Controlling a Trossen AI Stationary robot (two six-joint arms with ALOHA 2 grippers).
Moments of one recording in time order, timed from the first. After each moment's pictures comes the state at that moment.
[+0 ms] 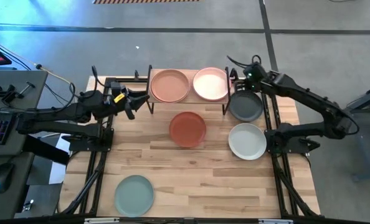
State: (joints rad) left arm 0.10 0.67 0.67 0.04 -0.32 -0.50; right arm -0.69 1.15 1.03 -0.83 0.37 0.52
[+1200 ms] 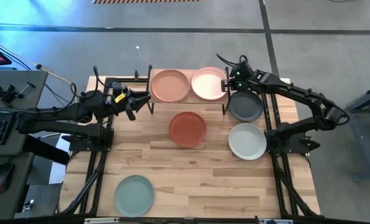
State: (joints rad) left arm 0.10 0.69 0.67 0.07 -0.30 -0.49; right arm -0.67 1.32 1.03 -0.60 0.19 0.62
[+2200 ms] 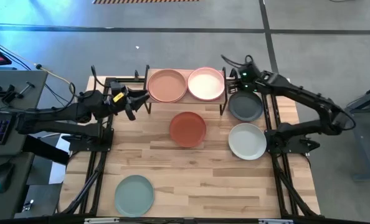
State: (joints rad) left arm 0.10 0.68 0.67 0.07 -0.33 -0.40; right arm -0.67 1.22 1.03 -0.70 0.26 0.51
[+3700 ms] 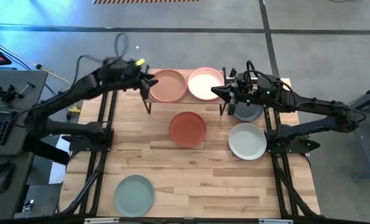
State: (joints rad) left arm 0.54 1.04 1.12 -0.46 0.05 -0.22; right arm -0.20 1.04 1.03 -0.04 0.03 0.31
